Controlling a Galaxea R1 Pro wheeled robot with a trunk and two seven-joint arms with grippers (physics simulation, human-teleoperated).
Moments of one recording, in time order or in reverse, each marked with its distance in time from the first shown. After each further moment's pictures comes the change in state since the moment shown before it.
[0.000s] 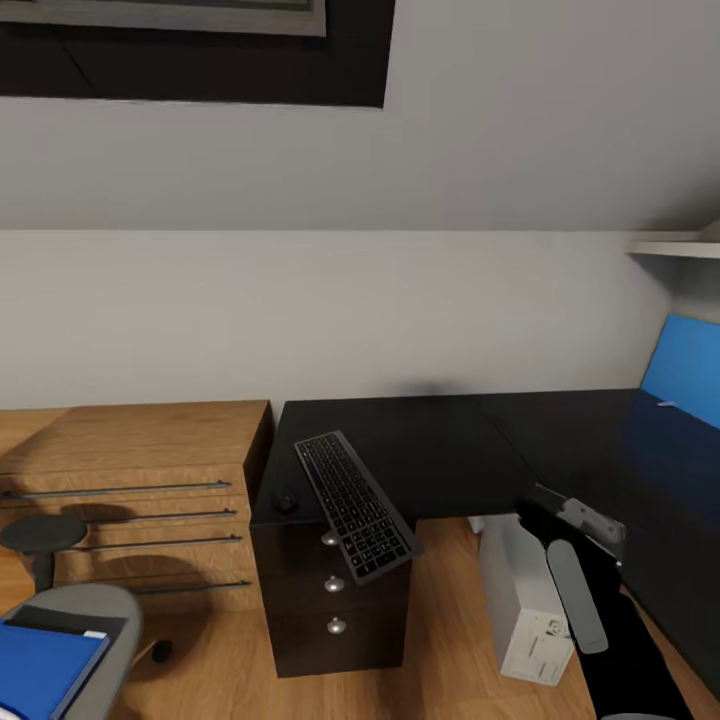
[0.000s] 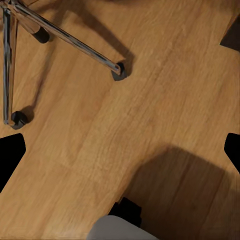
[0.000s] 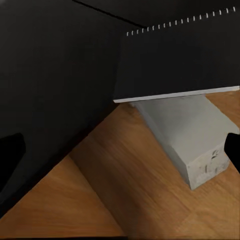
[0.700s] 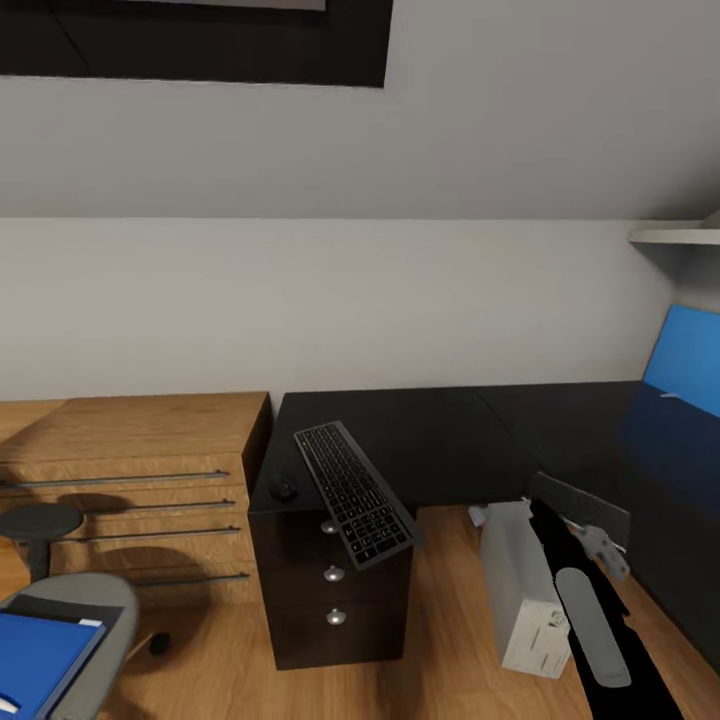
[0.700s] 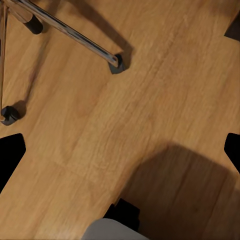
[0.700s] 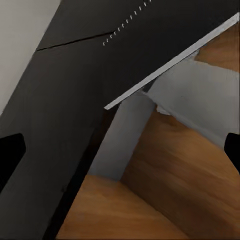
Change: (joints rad) left arm 0.000 -0.006 0.001 0.002 0.001 -0.001 0.002; right arm 0.080 0.001 -0.001 0.017 -0.328 -0.412 0.042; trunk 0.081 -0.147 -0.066
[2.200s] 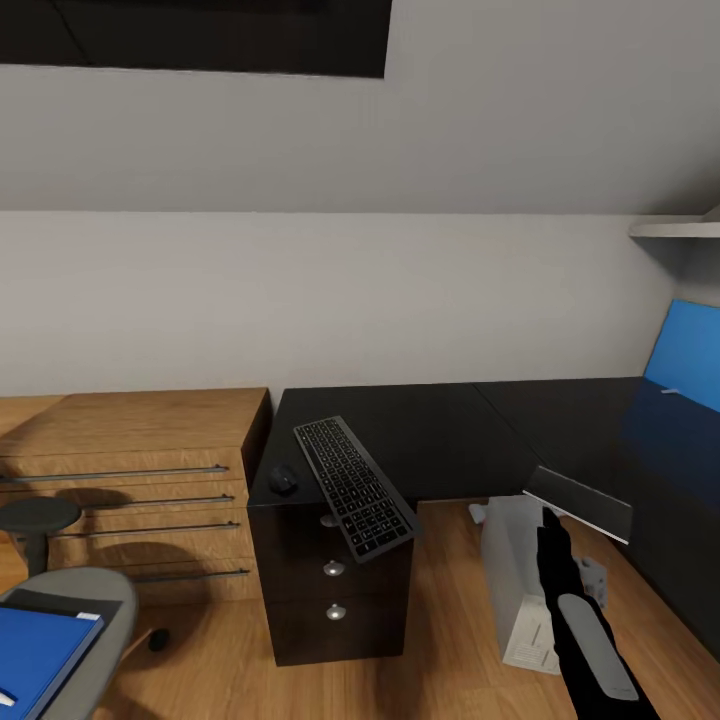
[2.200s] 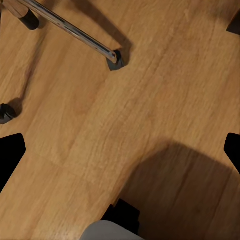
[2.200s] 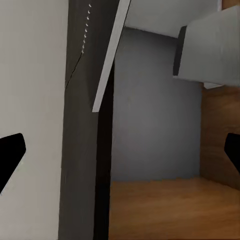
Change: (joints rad) left arm 0.000 -0.001 -0.001 0.001 -0.001 0.001 -0.002; right arm 0.005 0.000 -0.002 0.220 -0.498 -0.307 0.358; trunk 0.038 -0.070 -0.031
